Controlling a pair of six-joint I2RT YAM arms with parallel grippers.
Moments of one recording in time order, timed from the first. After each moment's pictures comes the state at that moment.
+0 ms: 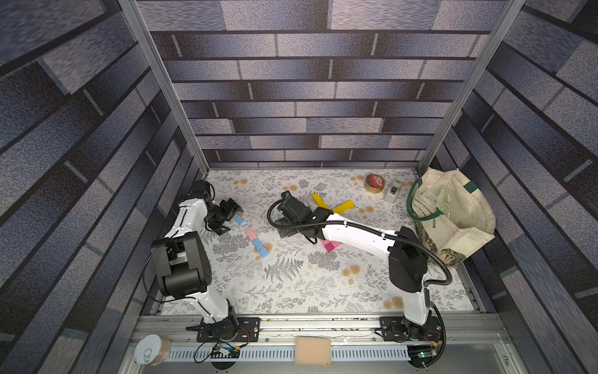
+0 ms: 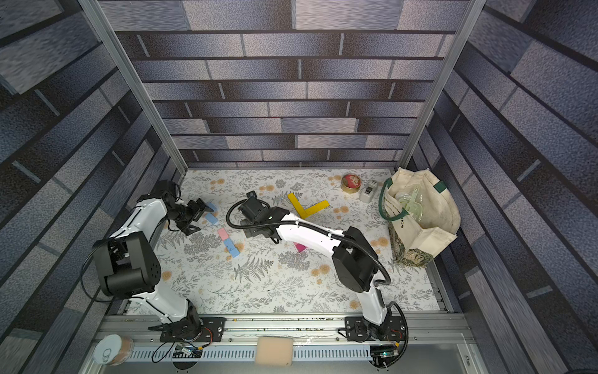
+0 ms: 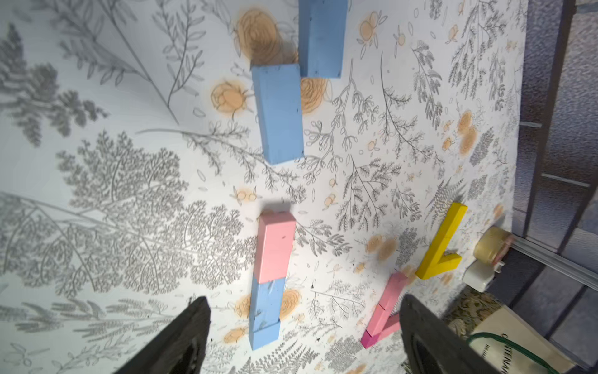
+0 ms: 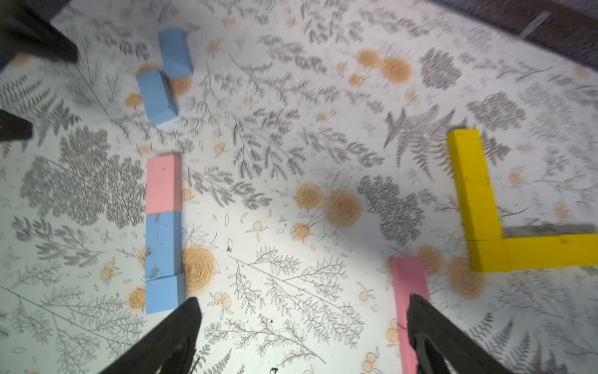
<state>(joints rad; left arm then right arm) 0.26 1.74 1.33 -0.89 0.42 -0.59 0.99 1.95 1.72 -0.61 0.33 0.34</state>
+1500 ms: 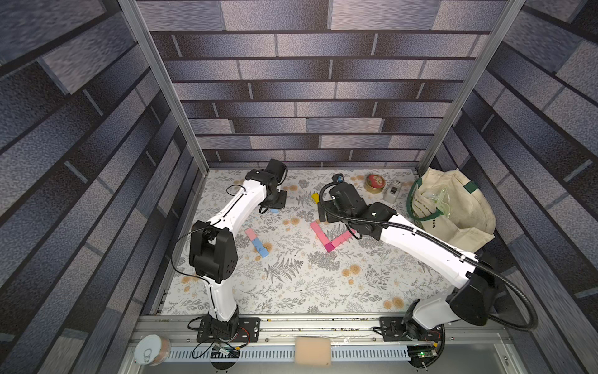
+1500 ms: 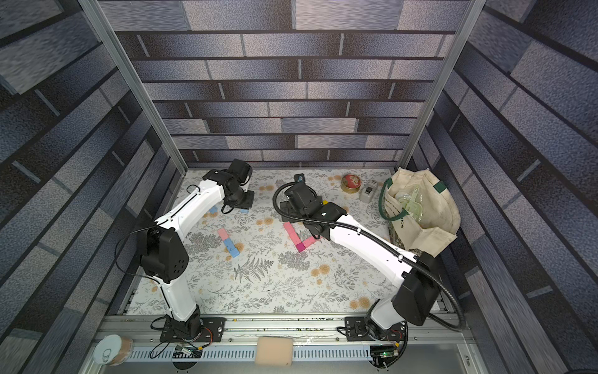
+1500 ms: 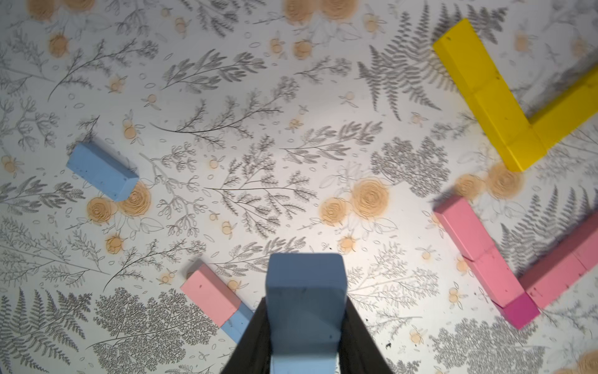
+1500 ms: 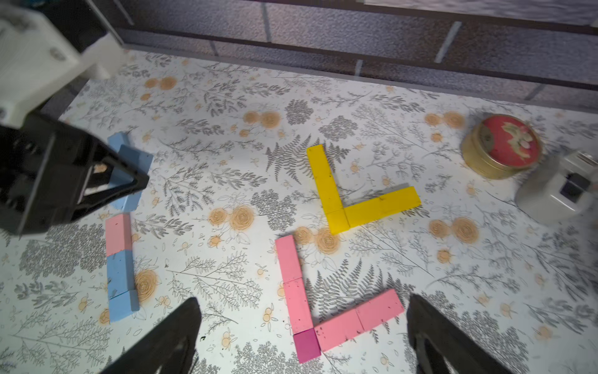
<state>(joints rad) -0.39 1.83 1.66 -1.02 -0.06 -0.14 0.76 1.42 1.33 -0.65 0.38 0.43</state>
